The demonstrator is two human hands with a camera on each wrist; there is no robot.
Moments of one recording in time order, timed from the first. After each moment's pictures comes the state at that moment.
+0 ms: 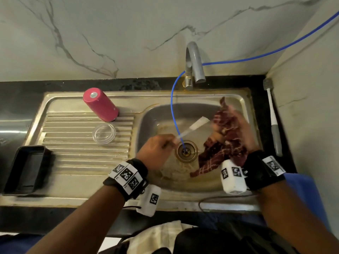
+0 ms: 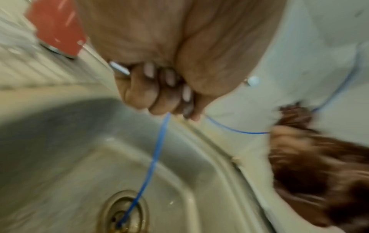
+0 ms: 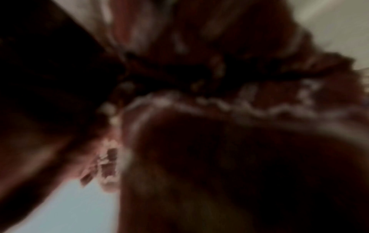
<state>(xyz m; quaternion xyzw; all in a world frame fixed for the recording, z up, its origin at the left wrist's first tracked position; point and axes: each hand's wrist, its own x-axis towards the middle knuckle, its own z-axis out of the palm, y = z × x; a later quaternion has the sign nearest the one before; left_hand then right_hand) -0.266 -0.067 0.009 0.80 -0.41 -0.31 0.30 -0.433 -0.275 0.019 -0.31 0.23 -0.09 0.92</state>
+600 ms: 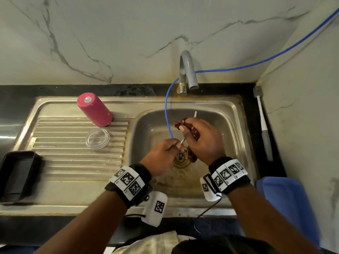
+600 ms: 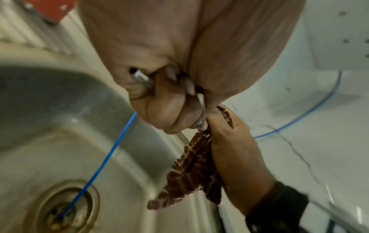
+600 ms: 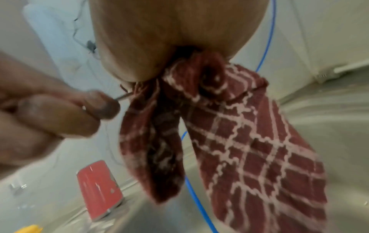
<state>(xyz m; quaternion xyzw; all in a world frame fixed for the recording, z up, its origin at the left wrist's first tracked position) -0.295 -0.090 0.016 0.72 -0.31 -0.45 0.44 -0.399 -0.238 -0.002 -0.90 0.24 -0.24 0.28</state>
